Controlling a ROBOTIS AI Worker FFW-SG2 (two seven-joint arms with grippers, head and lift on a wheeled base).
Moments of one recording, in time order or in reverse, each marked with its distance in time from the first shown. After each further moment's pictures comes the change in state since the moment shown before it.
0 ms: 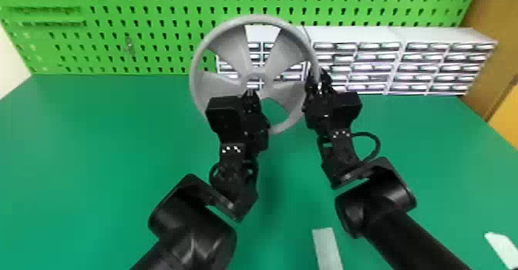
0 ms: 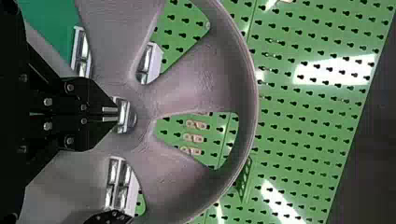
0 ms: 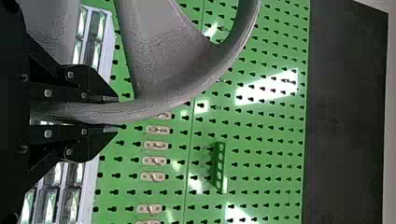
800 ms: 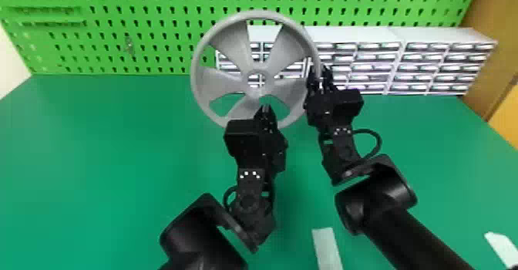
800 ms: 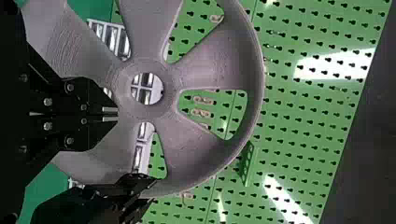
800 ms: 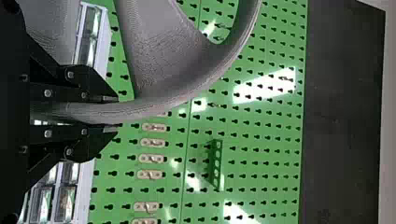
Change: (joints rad) left arm 0.016 0.052 -0.165 -0.082 0.009 -0.026 0.159; right arm -0.009 0.003 -0.009 0.001 0.004 0.000 0.000
